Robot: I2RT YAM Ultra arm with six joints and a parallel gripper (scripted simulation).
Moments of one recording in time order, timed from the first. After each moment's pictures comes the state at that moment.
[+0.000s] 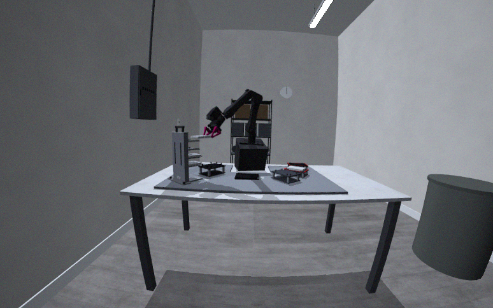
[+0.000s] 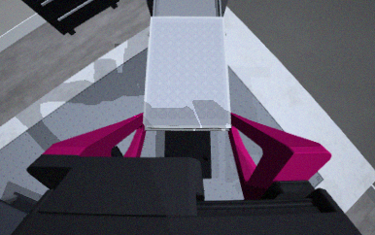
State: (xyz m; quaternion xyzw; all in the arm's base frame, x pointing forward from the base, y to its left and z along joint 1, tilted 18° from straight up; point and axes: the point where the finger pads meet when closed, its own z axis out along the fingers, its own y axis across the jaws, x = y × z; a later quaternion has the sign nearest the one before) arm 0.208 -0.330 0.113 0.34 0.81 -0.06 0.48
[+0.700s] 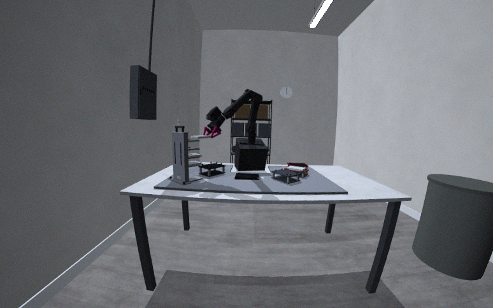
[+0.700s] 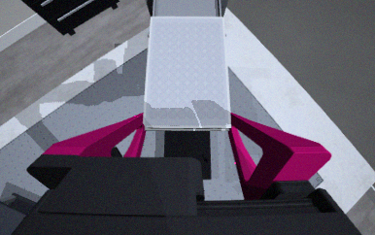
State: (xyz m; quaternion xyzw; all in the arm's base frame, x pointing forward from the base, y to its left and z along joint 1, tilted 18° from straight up) arm 0.209 -0.331 0.112 0.34 0.81 -0.06 0.48
